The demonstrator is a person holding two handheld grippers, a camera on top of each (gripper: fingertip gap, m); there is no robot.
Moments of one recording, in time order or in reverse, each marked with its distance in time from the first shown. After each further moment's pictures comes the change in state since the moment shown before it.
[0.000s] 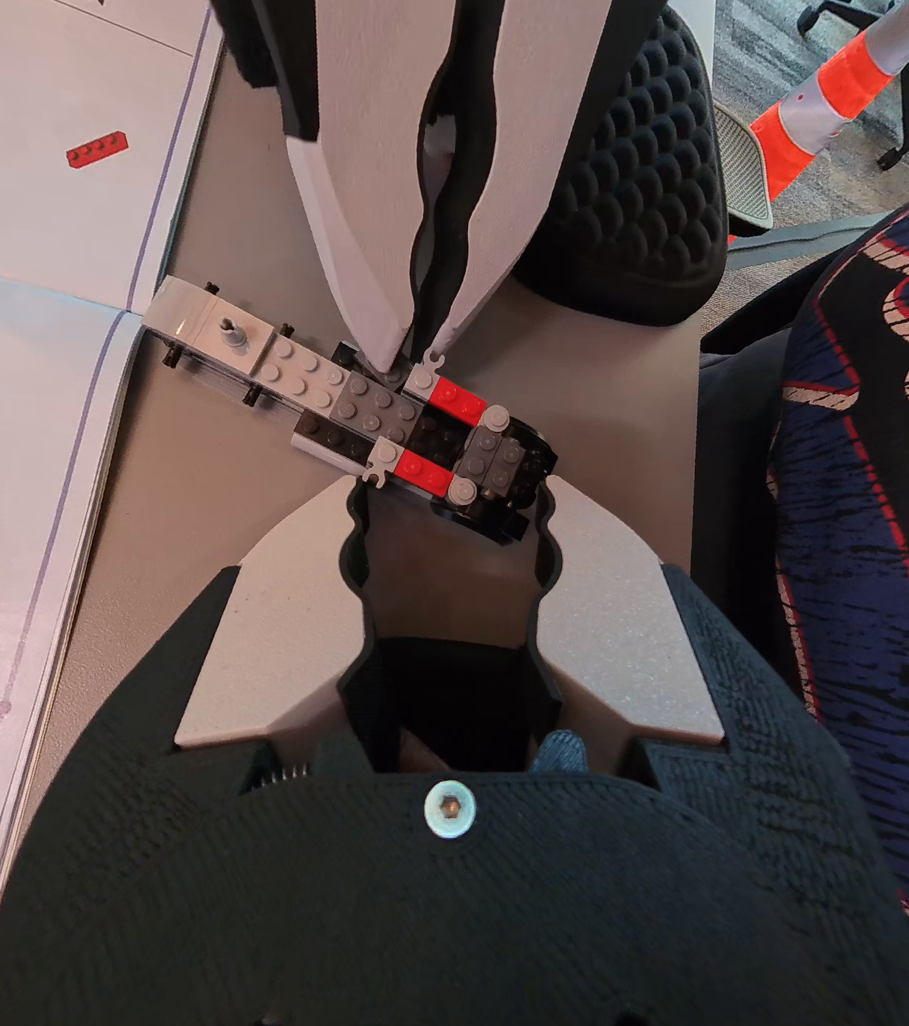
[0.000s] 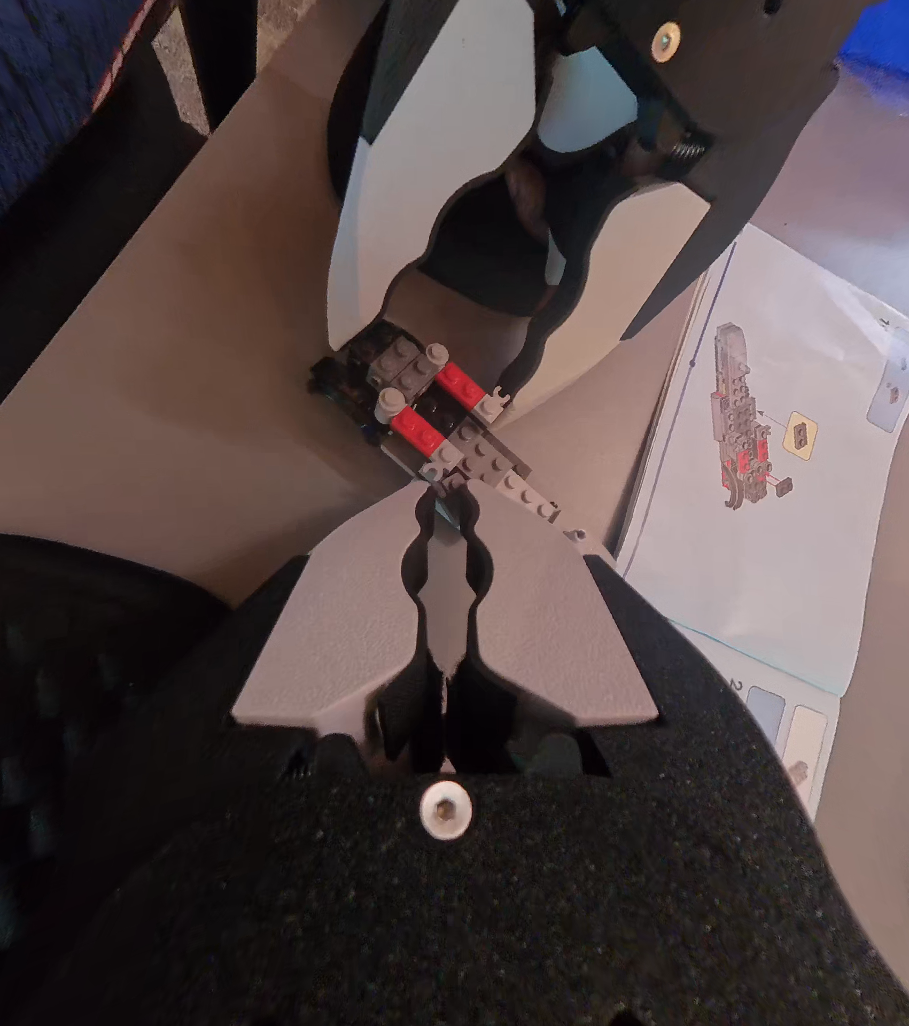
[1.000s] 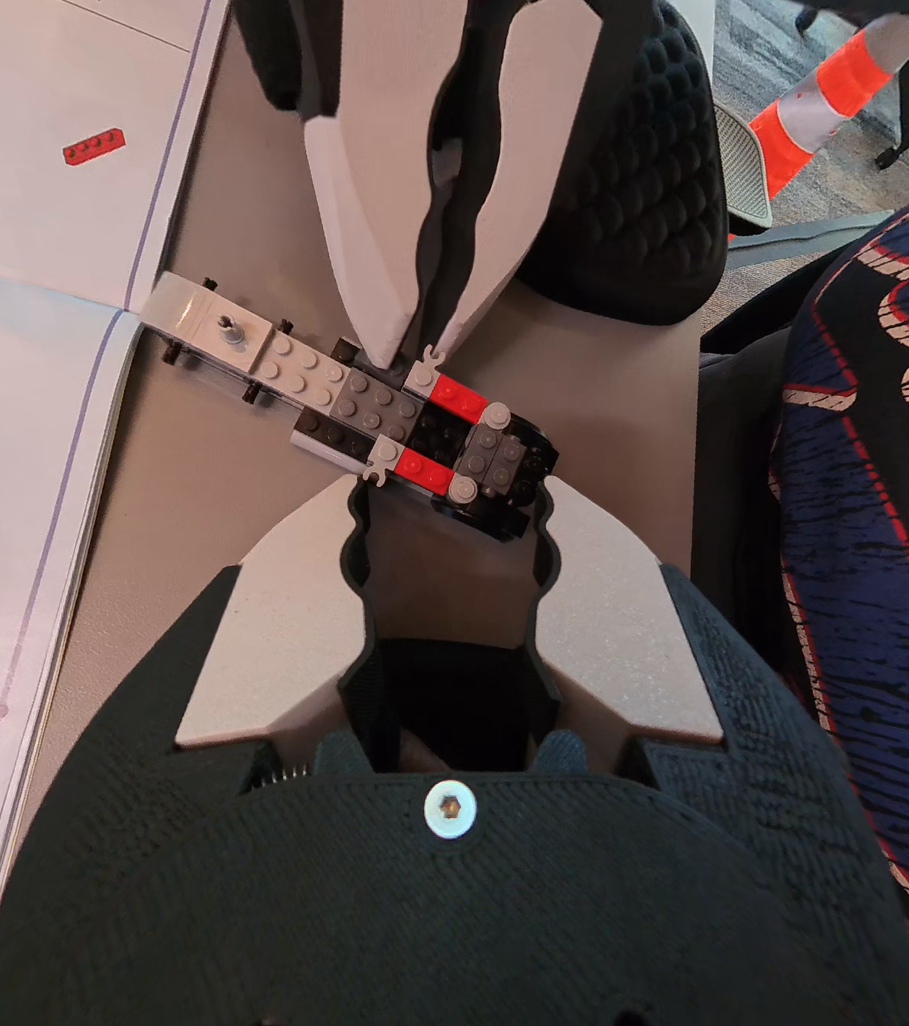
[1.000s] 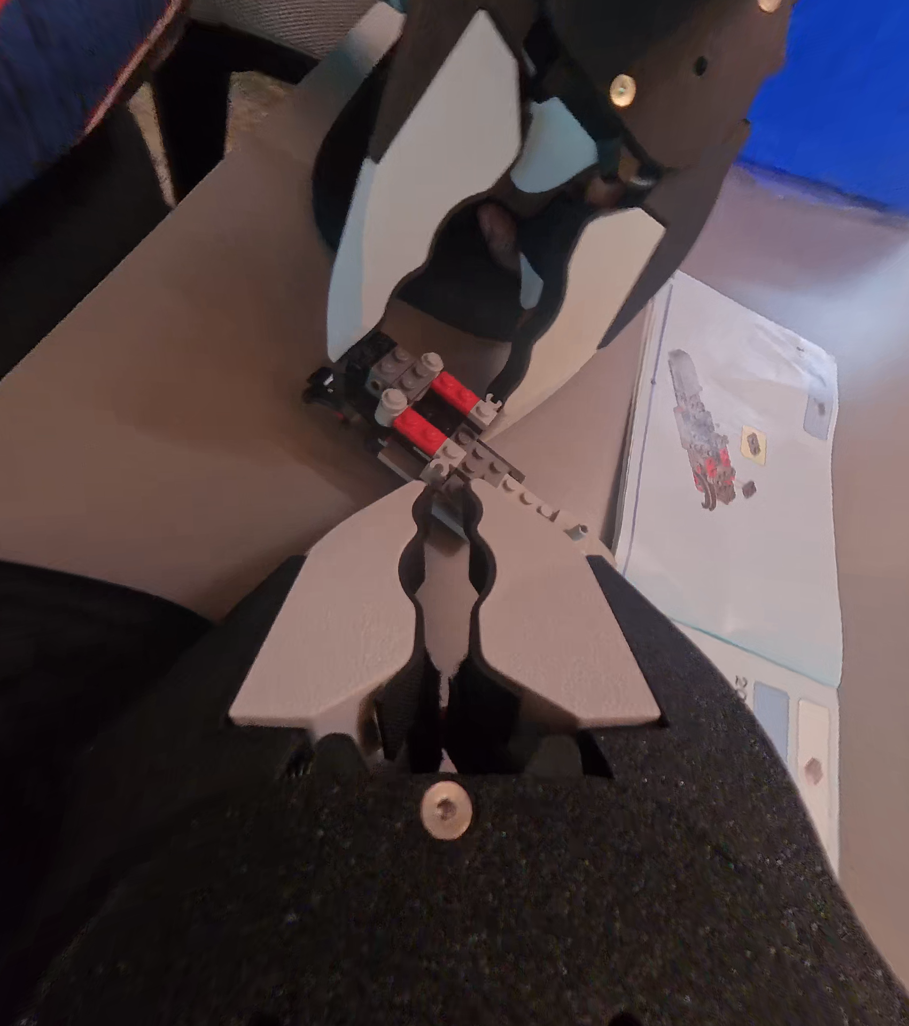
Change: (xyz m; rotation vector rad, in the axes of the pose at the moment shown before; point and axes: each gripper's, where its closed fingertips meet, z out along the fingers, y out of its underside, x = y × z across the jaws) left arm 0.000 0.001 -0.001 -0.002 0.002 -0.002; right arm -0.003 0.000 -0.004 0.155 0.116 -0.009
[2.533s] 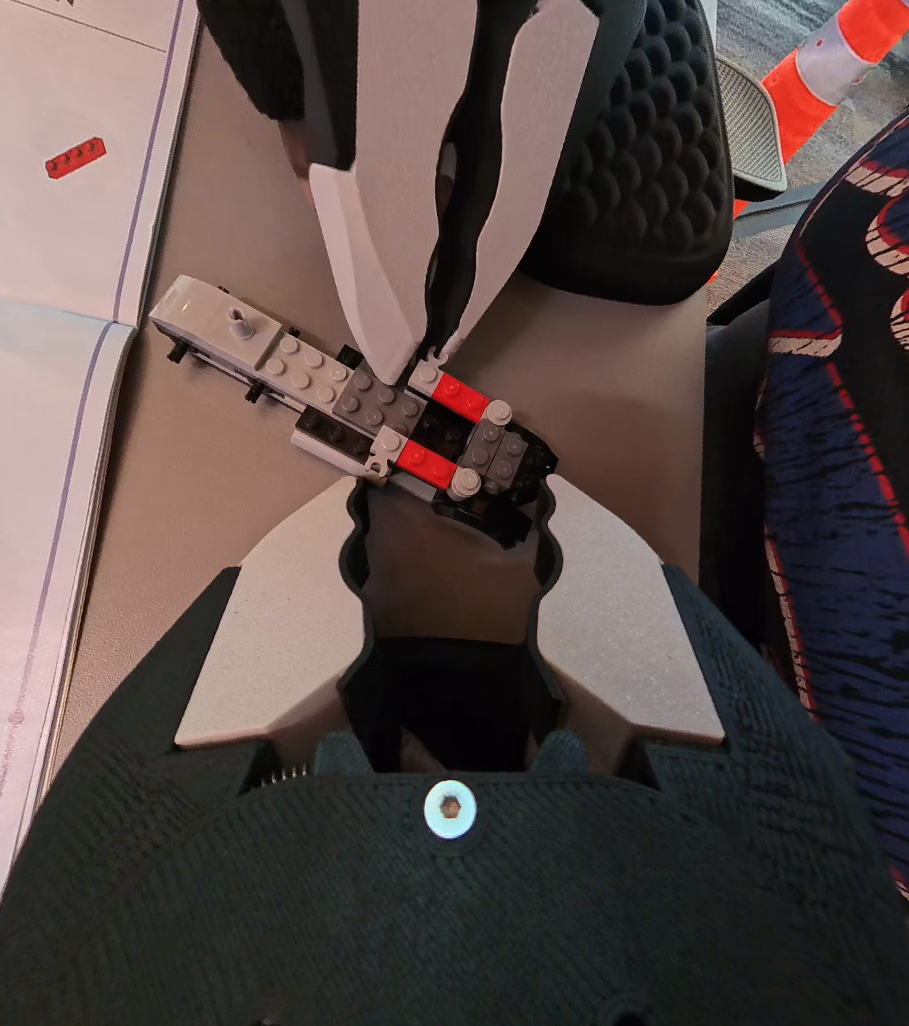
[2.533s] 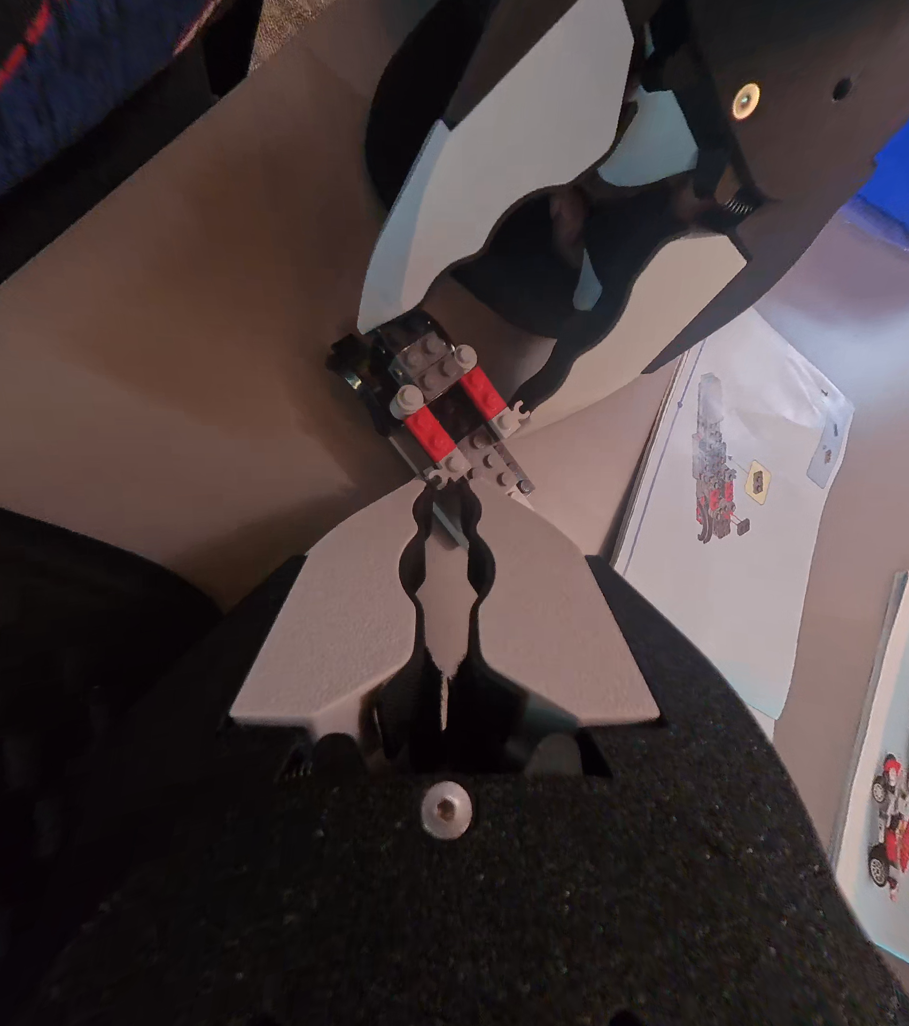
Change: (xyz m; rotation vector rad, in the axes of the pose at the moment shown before) left arm 0.002 0.003 -0.001 -0.031 -0.011 0.052; right arm -0.014 0.002 0.000 -0.123 -0.048 -0.174
